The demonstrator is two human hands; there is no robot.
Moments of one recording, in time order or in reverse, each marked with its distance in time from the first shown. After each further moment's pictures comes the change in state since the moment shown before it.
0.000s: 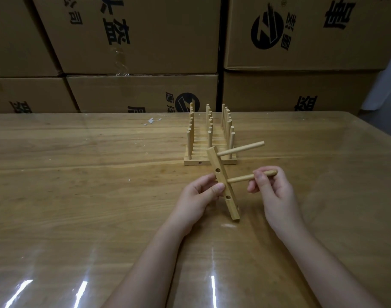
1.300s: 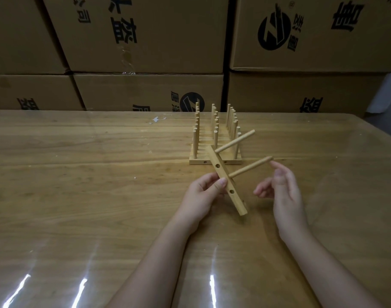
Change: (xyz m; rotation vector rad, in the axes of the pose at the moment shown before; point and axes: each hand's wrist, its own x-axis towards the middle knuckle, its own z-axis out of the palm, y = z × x) left_hand 0.000 -0.001 0.000 -0.018 0.015 0.042; right_hand -0.002 0.009 0.001 0.080 0.092 0.086
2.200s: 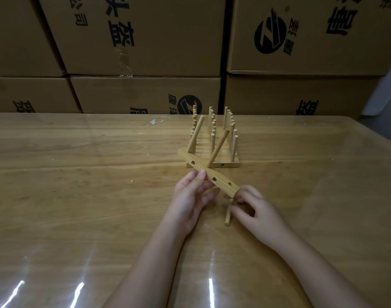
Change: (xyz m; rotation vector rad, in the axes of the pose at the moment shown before) left_hand 0.005 0.002 -0.008 -0.595 0.051 -0.031; right_hand -0.006 -0.001 0.005 -0.677 -0.490 -0.096
